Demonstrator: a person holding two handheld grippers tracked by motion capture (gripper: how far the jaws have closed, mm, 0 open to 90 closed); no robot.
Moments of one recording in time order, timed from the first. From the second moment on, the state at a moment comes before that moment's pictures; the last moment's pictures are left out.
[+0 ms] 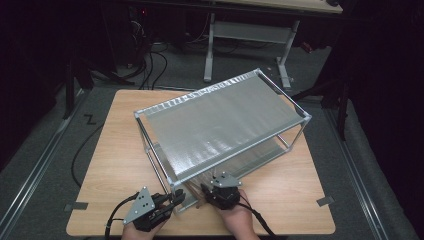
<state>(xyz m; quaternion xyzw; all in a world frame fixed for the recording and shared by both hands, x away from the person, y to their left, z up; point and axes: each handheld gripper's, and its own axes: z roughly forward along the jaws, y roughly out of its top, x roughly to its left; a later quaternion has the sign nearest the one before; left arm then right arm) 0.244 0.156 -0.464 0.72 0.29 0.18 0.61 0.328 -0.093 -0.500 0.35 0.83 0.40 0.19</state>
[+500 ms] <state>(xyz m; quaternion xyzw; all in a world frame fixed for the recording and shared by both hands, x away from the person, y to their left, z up) 0.243 0.156 -0.464 0.72 0.29 0.18 0.61 0.368 -0.167 -0.499 0.41 0.80 0.37 0.24</state>
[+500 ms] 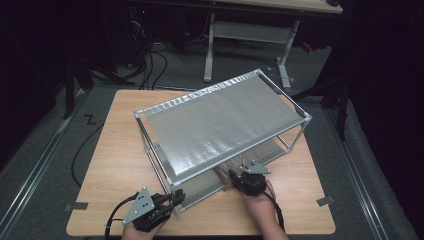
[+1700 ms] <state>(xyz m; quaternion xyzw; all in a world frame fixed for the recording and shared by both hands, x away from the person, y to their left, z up) 0.227 0.164 -0.464 0.71 0.30 0.19 0.60 0.413 -0.309 -0.495 0.50 0.74 0.32 0.33</state>
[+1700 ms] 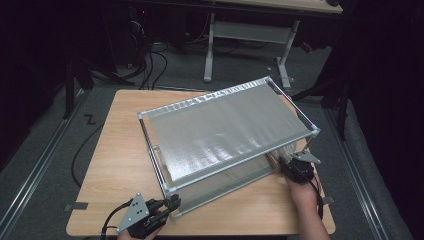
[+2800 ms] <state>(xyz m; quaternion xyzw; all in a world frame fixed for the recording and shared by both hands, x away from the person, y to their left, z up) 0.231 0.162 -0.467 0.71 0.29 0.18 0.62 0.343 -0.152 -0.497 0.42 0.80 0.35 0.23</state>
